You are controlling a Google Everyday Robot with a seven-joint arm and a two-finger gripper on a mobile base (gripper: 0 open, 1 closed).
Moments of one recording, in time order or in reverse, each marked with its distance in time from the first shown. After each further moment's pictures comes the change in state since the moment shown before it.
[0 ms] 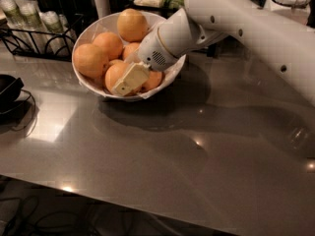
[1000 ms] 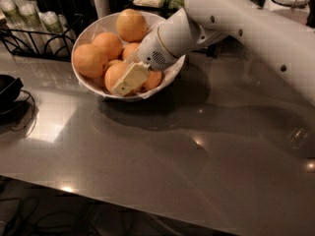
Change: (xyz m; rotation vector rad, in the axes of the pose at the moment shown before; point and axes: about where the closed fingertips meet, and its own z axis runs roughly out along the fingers) arm 0.000 0.000 0.000 0.000 0.000 0.000
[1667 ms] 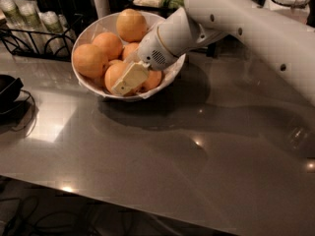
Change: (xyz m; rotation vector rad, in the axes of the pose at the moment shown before) arm -0.002 0.000 -0.003 0.000 0.000 0.000
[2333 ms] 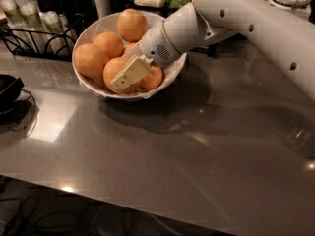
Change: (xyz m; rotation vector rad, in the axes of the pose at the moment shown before) arm -0.016 0.005 -0.018 -0.024 -0.097 -0.018
